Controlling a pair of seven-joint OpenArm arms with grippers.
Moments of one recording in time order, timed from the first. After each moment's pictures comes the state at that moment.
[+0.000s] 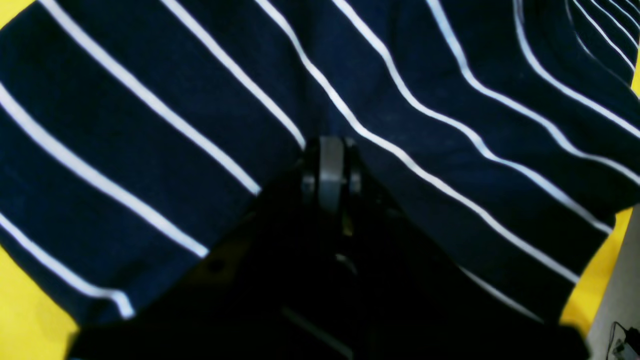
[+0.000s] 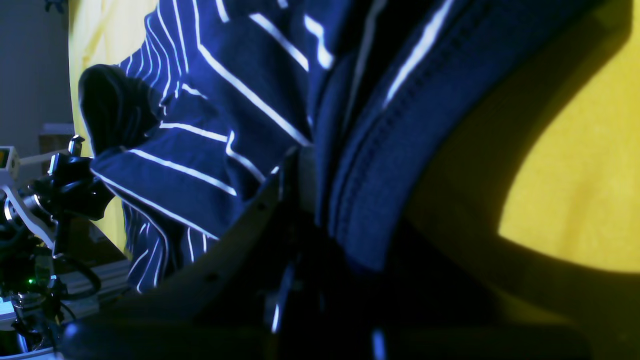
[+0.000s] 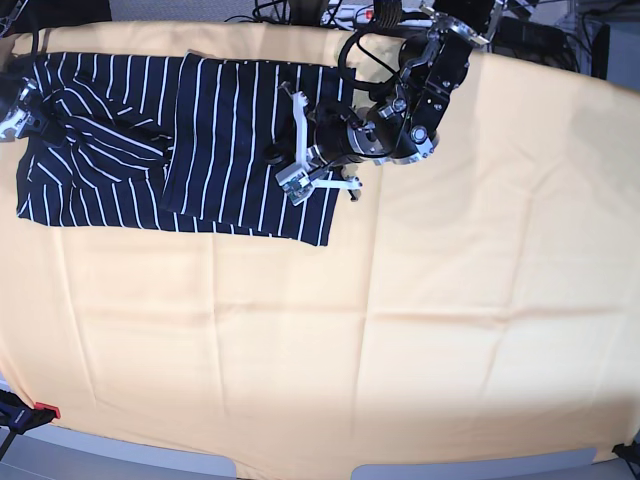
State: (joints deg) left arm 3.4 -7.7 26.4 99.7 -19.8 -30.3 49.4; right arm -14.3 32.1 41.3 60.6 79.3 42.0 -80.7
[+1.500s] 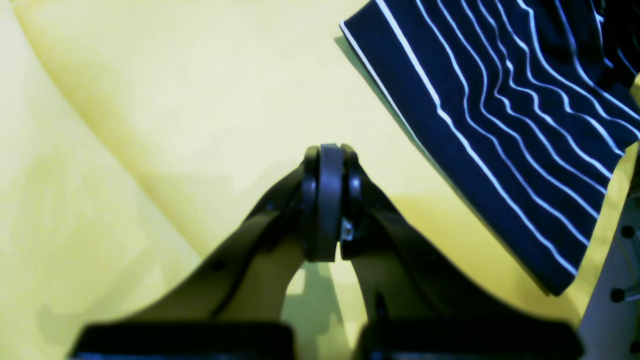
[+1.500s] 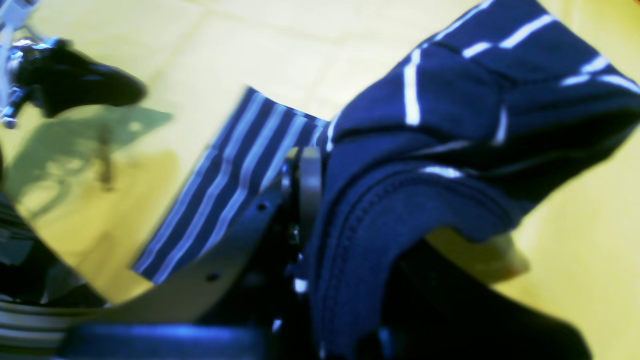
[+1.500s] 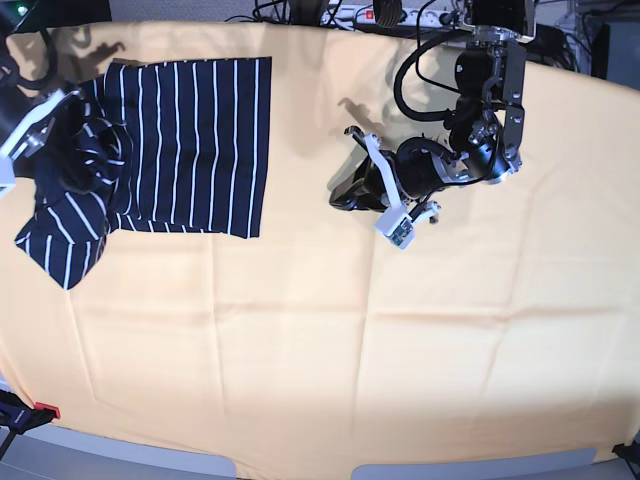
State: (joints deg) left arm 4.2 -10.9 5.5 103.5 -37.0 -34.4 52.9; right arm -19.6 16.8 50.8 124.6 75.3 41.8 -78.0
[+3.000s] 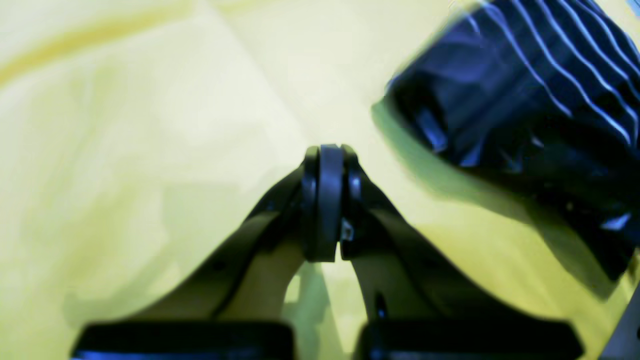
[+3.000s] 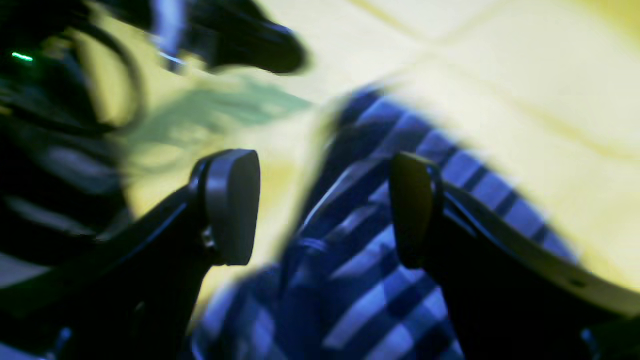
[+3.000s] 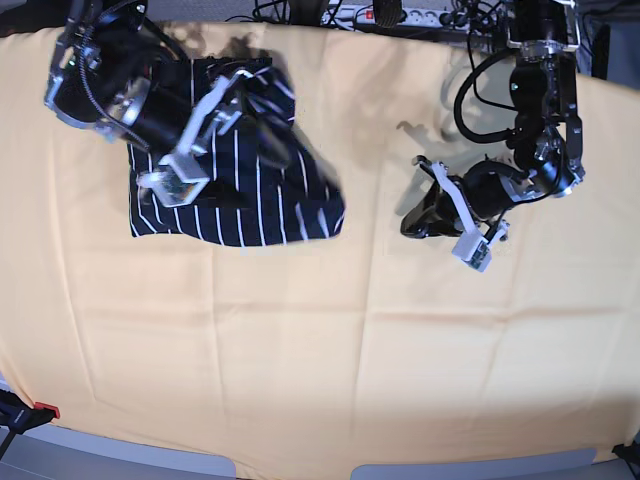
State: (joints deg) left arm 3.0 -19.1 -4.2 103.5 -43.6 -34.7 54.5; right arm -17.0 6.5 12.0 132.0 46.7 41.6 -64.3
